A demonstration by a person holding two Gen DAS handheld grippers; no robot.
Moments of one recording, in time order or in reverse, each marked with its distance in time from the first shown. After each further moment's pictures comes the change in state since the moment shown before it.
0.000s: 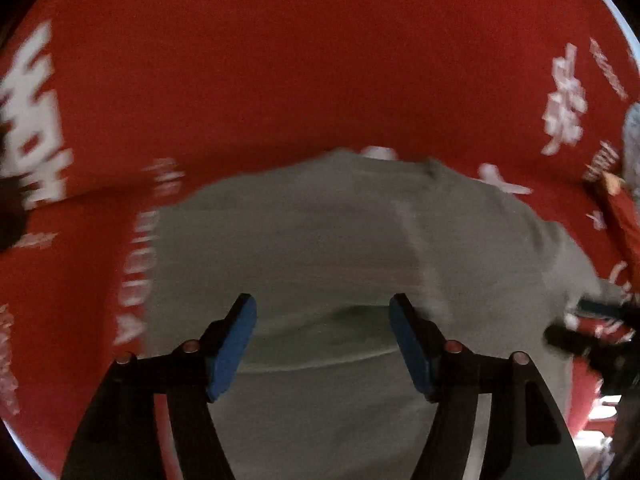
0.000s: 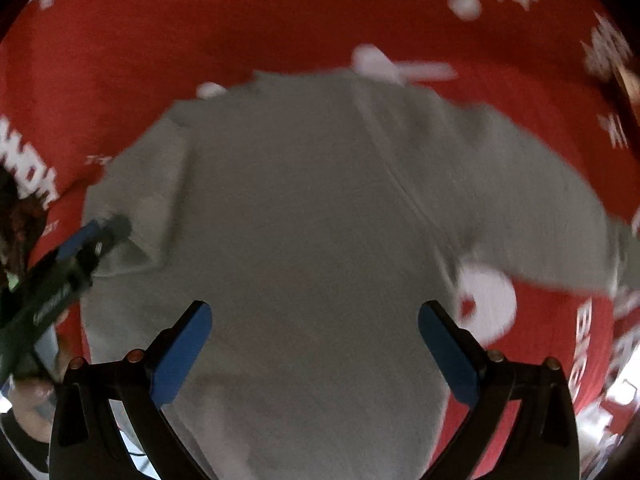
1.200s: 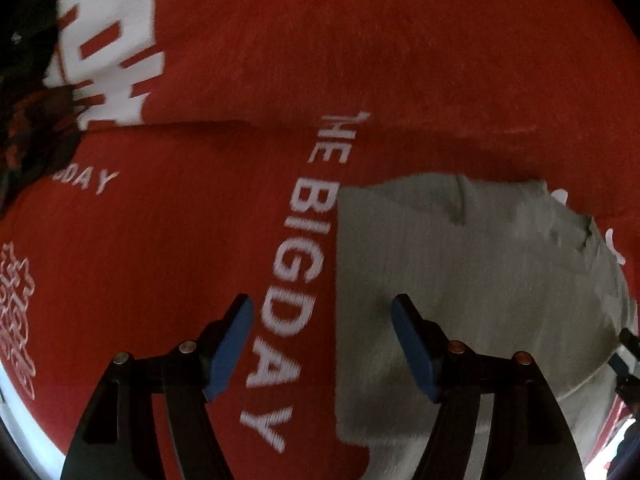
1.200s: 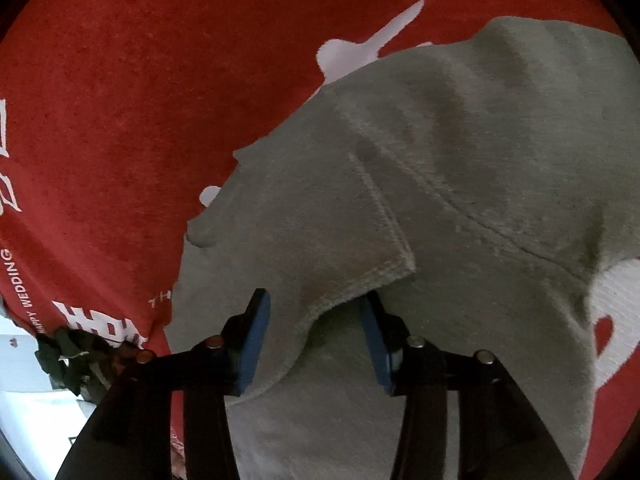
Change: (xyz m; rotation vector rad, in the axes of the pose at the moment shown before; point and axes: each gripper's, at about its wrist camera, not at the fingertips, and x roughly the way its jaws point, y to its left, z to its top) left arm 0.066 0.138 0.033 -0.247 0.185 0.123; right arm 0.057 -0.060 0.022 0.616 -0.050 0.357
